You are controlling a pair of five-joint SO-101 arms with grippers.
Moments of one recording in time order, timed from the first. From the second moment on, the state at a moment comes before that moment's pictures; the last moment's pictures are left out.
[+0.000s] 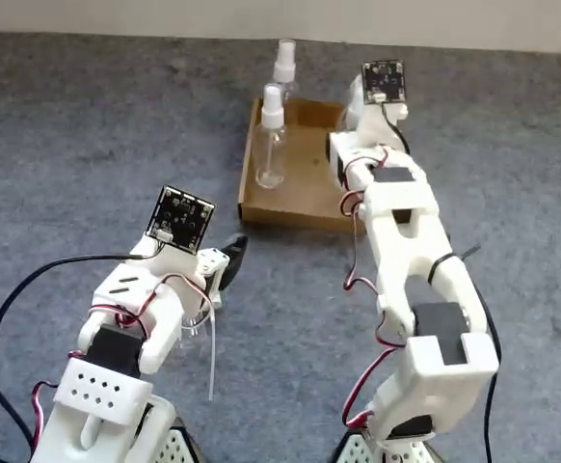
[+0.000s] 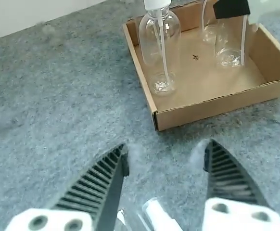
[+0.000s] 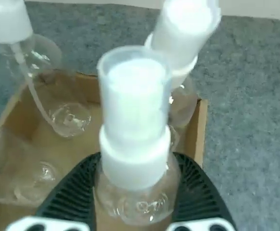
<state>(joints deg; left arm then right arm) 10.4 -70.0 71.0 39.3 -2.4 -8.6 10.6 14.1 18.1 1.2</state>
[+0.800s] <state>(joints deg) 10.4 -70.0 71.1 39.3 -2.4 -8.7 11.7 14.1 15.1 1.2</state>
